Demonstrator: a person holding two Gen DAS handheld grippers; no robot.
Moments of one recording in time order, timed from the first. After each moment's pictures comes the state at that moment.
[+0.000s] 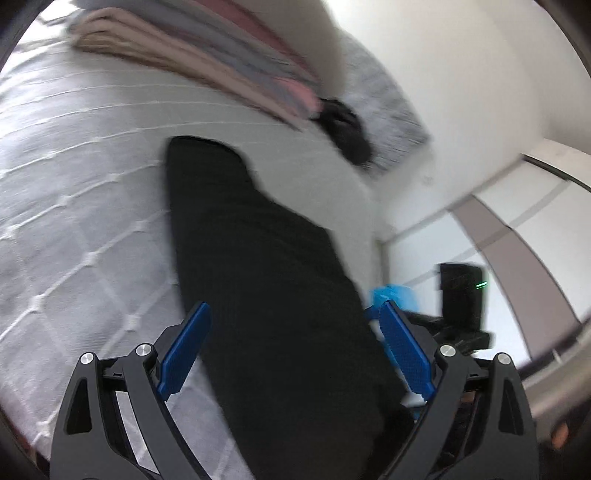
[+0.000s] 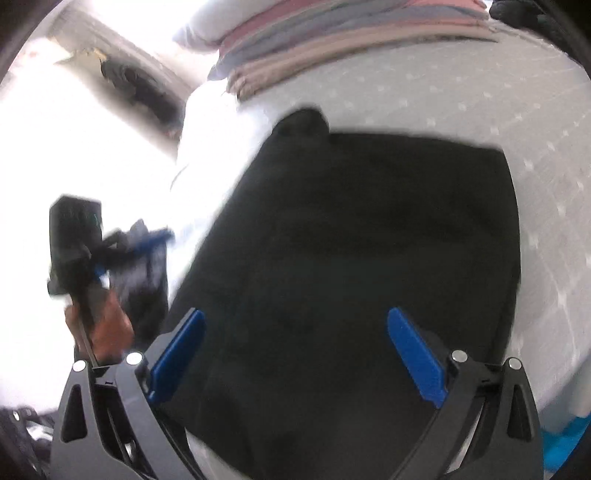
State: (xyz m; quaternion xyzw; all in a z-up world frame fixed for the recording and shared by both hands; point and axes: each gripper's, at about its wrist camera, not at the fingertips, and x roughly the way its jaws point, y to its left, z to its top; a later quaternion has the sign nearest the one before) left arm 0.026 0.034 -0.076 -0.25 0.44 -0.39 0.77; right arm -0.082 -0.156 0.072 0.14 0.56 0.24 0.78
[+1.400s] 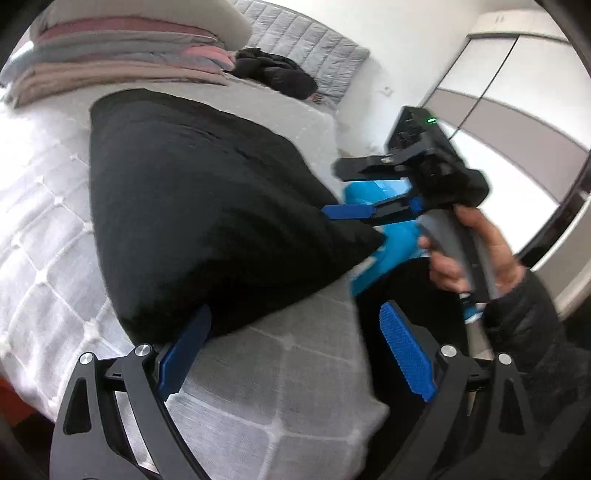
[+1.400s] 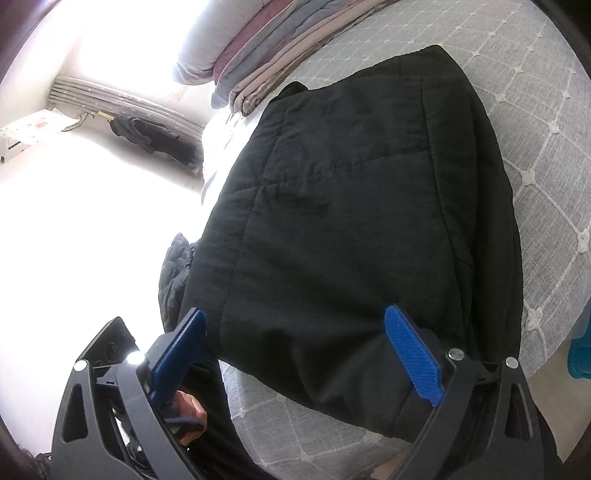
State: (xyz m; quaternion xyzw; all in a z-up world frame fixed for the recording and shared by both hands) left arm -0.162 -0.055 -0.117 -0.03 0.42 -0.40 0.81; right arm -0.183 -0.200 0.036 0.31 0.51 0.25 0.76
